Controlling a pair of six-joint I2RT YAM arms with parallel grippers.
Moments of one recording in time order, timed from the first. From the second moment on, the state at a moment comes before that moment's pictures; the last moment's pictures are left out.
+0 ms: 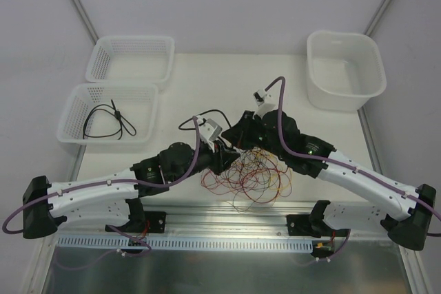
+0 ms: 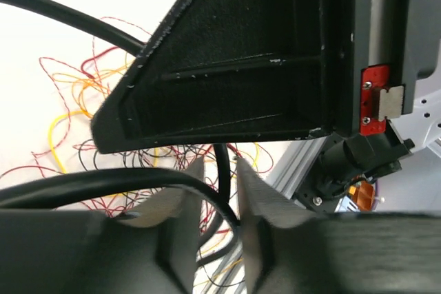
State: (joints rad) left arm -1.19 0.95 0.67 0.14 -0.22 -0.39; right arm 1.02 1.09 1.03 -0.29 0.12 0.81
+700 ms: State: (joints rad) left arm -1.09 0.91 0.69 0.01 -0.24 -0.40; right arm 1.02 0.93 1.06 -0.54 0.23 0.71
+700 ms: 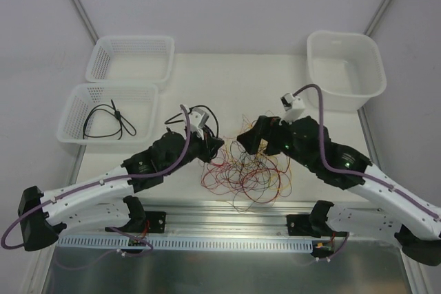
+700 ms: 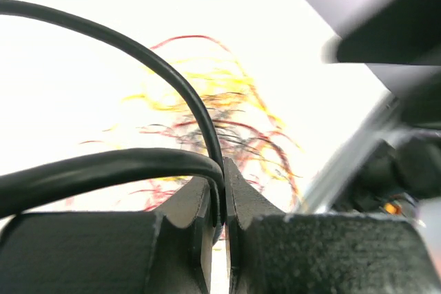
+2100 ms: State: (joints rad) left arm 0.24 1.59 1.01 -0.16 0.07 -0.18; right arm 1.02 0.72 1.00 -0.80 0.46 0.52
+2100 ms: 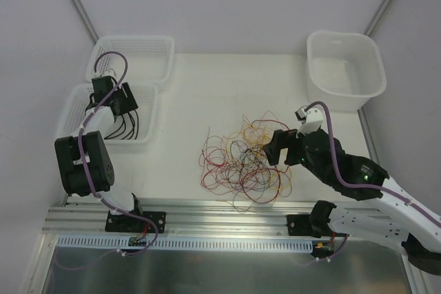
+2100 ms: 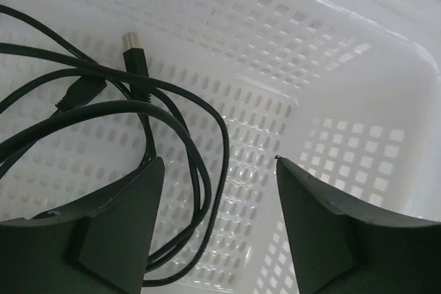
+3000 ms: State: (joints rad) left arm -0.38 0.97 0.86 -0.24 0.31 -0.22; right arm 0.93 1.10 0.83 -0.73 0.37 0.55
